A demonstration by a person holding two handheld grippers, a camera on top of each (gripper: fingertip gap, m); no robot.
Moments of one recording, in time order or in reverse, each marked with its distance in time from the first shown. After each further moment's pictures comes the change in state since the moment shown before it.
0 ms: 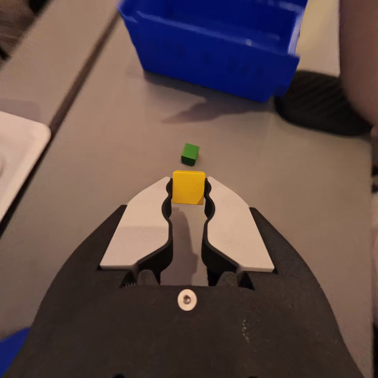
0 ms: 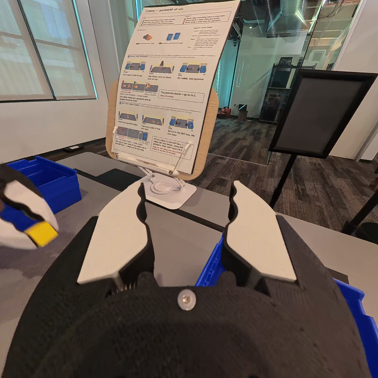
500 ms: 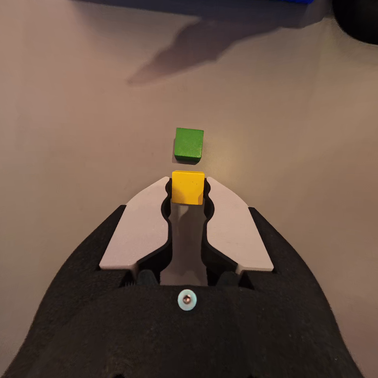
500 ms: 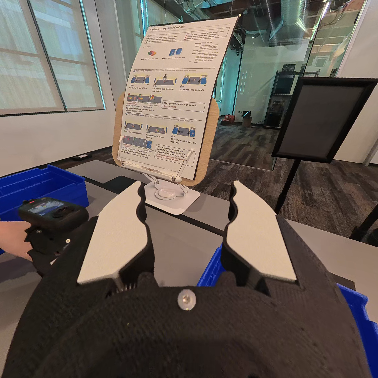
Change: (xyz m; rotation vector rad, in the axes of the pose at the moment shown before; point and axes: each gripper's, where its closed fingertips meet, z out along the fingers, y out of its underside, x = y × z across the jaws) left arm -0.004 0.043 0.106 -0.262 0.107 0.154; right arm 0.003 -0.009 -0.008 0.040 -0.023 0.026
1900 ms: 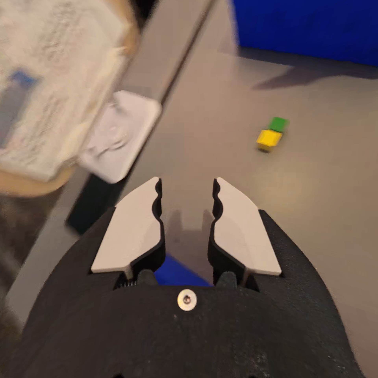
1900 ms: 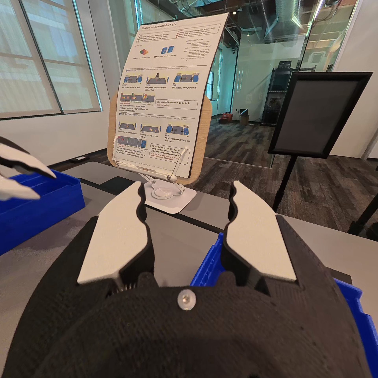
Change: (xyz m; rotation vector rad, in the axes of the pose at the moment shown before) left arm -0.059 0.031 -0.200 0.150 -0.507 -0.151; right arm 0.013 0.003 -0.001 -0.003 0.016 0.021
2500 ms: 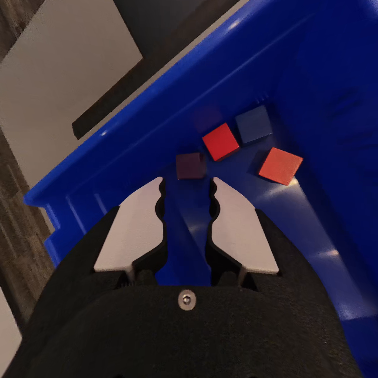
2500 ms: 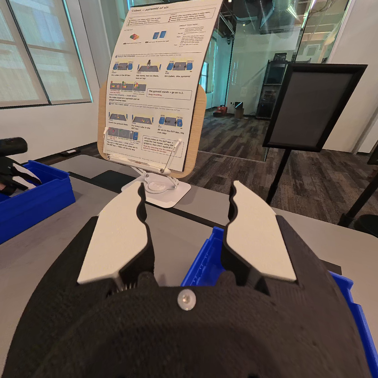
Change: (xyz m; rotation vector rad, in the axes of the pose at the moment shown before) left arm -0.135 0.256 0.015 -0.460 -0.300 -0.449; right arm 0.007 0.011 0.004 -0.037 0.030 -0.015
